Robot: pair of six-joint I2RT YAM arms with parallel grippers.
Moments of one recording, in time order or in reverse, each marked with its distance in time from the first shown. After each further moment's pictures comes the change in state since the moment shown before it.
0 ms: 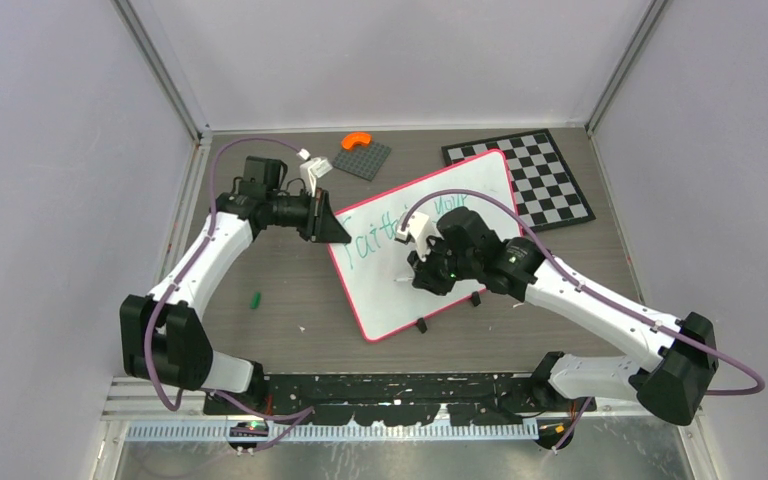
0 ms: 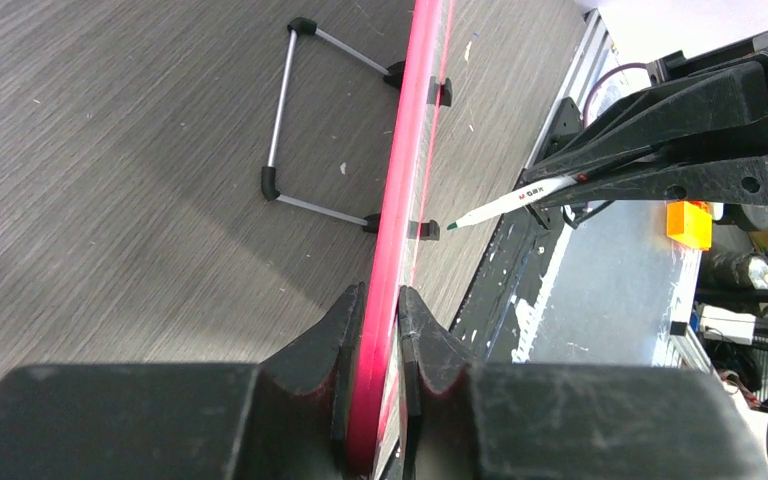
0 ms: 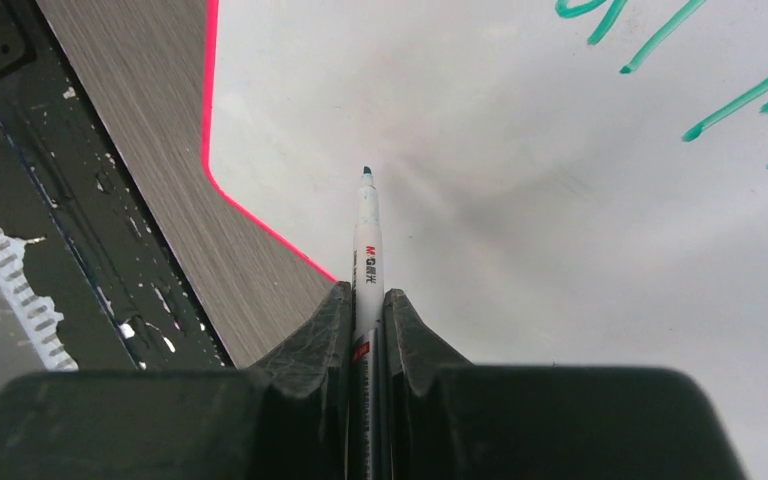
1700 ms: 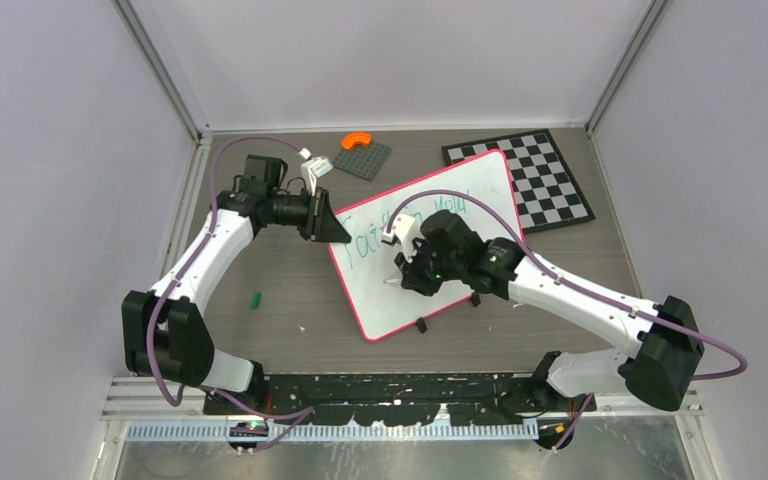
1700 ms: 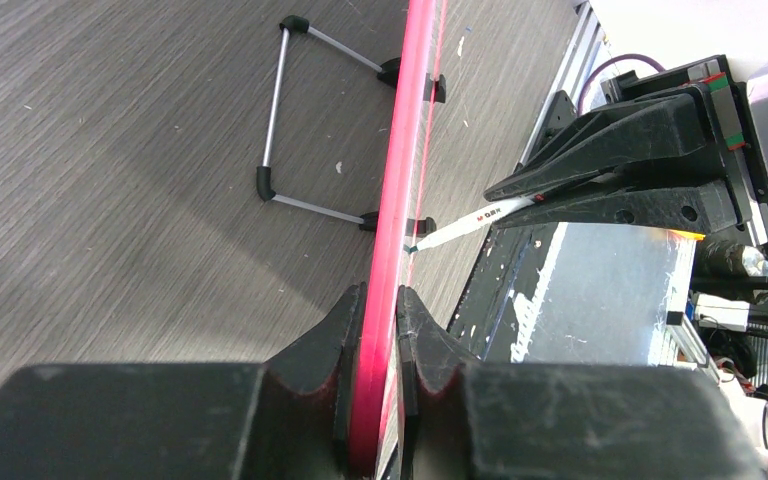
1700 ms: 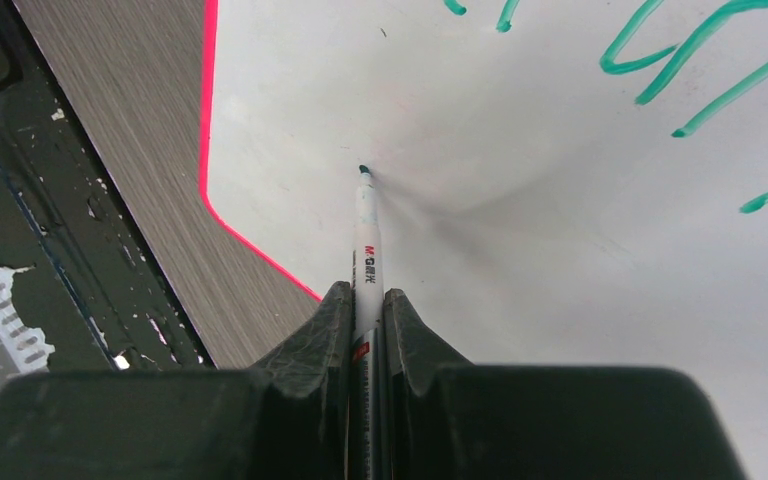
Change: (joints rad) left arm 0.007 0.030 0.019 -0.021 0.034 0.034; right arm 0.032 0.091 0.000 0.089 0.036 0.032
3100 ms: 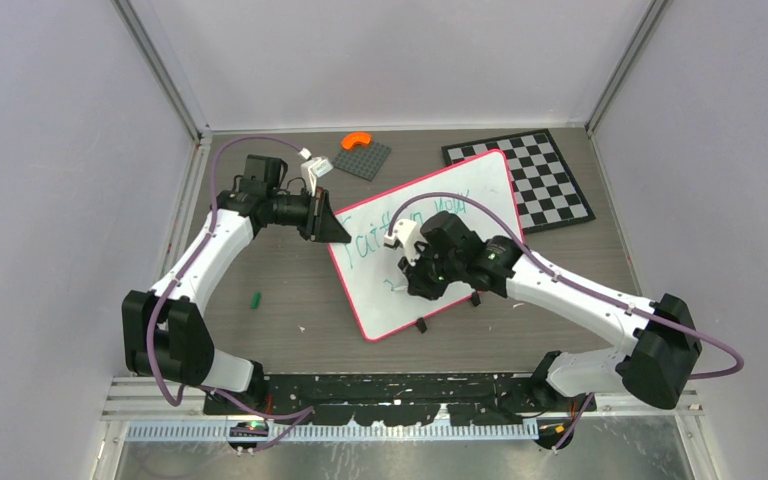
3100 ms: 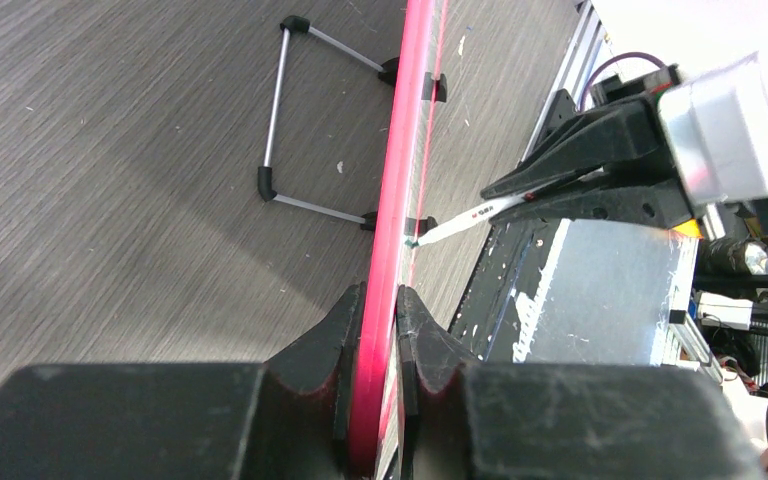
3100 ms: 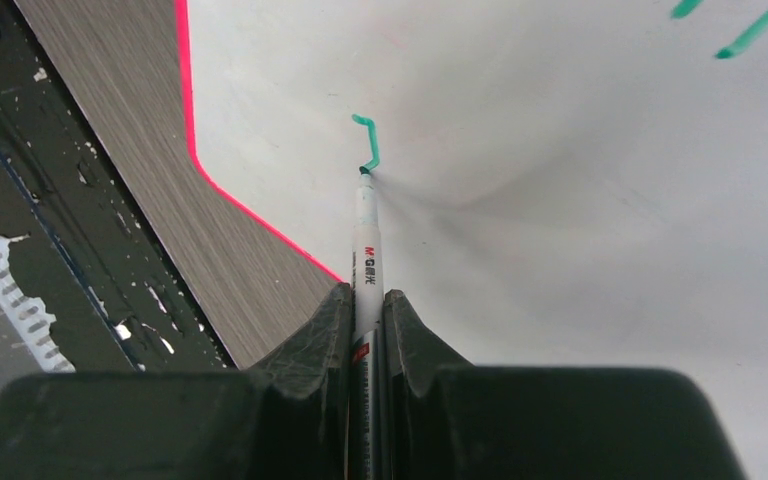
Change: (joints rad) left arm 0.000 0.001 0.000 -0.001 0.001 0.007; right arm -0.021 0.011 0.002 -0.076 -0.018 0.003
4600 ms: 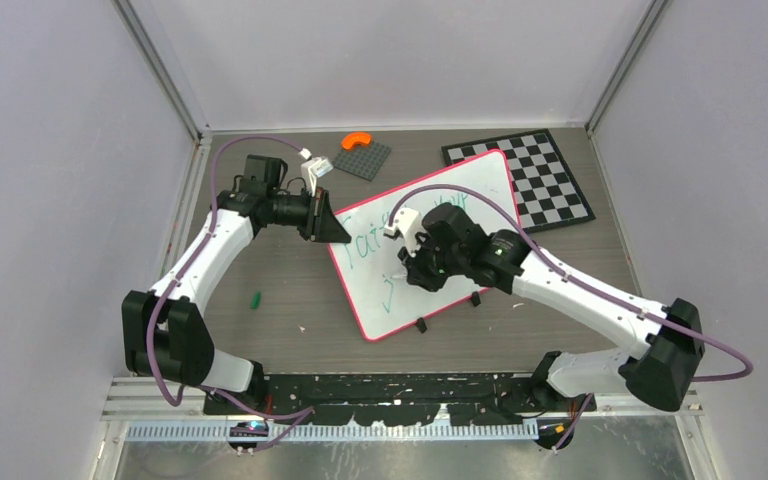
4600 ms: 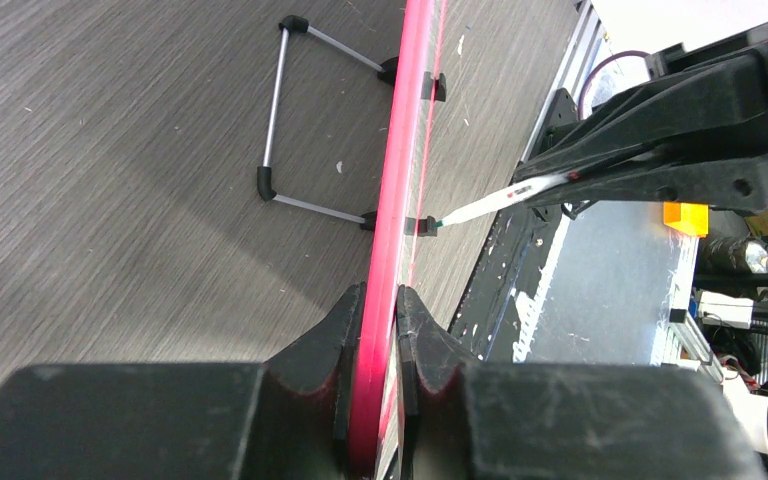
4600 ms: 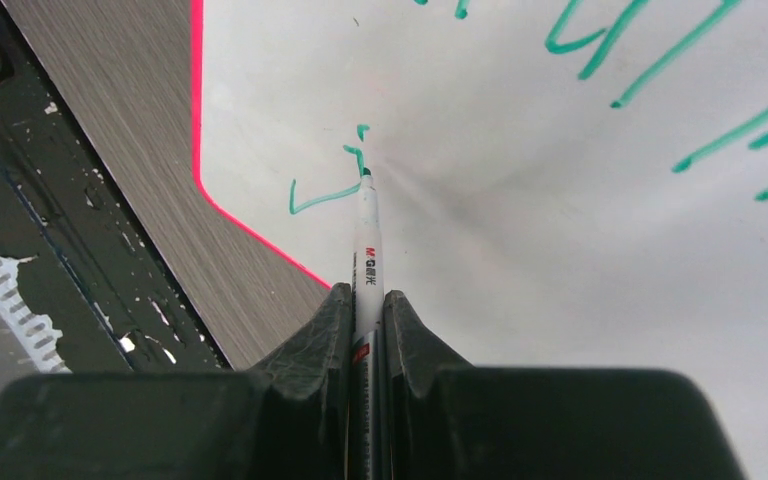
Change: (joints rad) left arm 0.000 -0.001 0.000 -0.001 0.001 0.003; right arm 0.026 0.006 0.094 -0.045 0.059 0.005
